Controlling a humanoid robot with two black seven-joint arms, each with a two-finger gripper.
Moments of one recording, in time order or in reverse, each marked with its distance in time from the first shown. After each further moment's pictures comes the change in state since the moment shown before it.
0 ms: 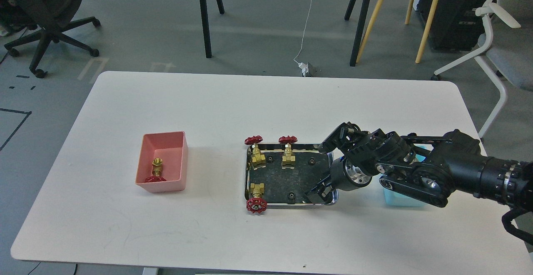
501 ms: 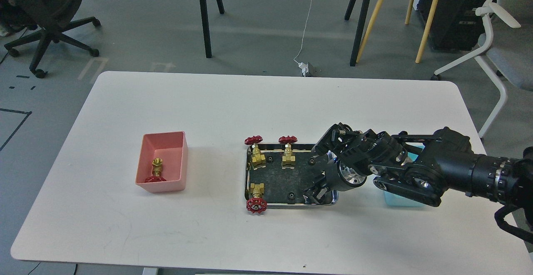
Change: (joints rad) left arm -0.009 0.003 0.000 0.033 -0.001 -0.003 0.000; right arm 0.016 0.034 -0.016 -0.013 -0.035 0.000 -0.002
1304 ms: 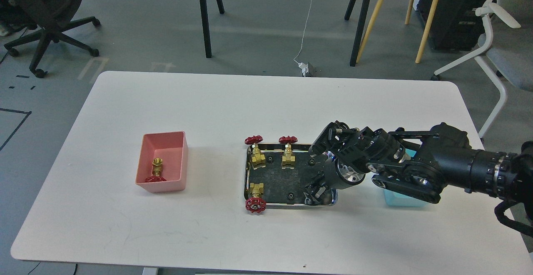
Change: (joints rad) left arm -0.003 0.003 0.004 0.003 0.000 0.000 -0.001; right arm 0.035 0.003 -0.034 0.015 0.004 0.000 -0.002
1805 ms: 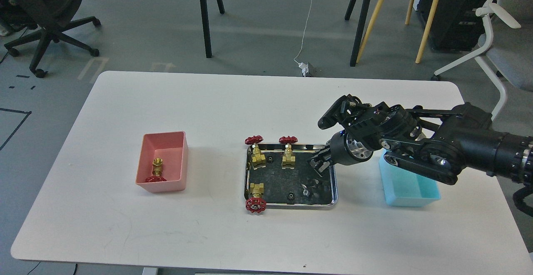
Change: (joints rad) left arm 0.000 0.001 0.002 0.001 0.001 0.001 0.000; right arm 0.062 -0.138 0.108 0.086 0.025 0.000 0.011
